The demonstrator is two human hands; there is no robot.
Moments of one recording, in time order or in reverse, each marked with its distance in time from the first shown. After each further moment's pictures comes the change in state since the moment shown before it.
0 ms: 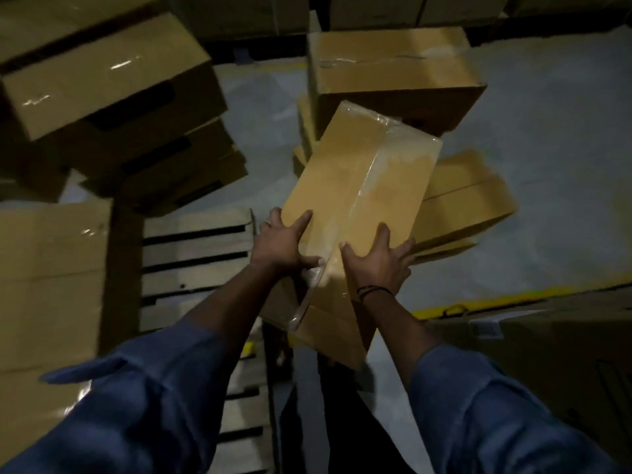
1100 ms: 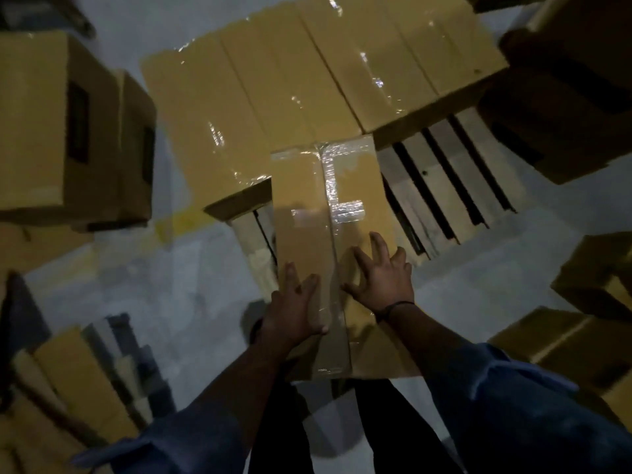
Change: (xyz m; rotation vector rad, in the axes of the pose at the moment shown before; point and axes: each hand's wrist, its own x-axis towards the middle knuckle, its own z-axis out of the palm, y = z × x) left_hand -0.442 -0.167 0.359 -0.728 0.074 -1.008; right_hand -0.353 0.028 0.249 -0.962 -0.654 -1.715
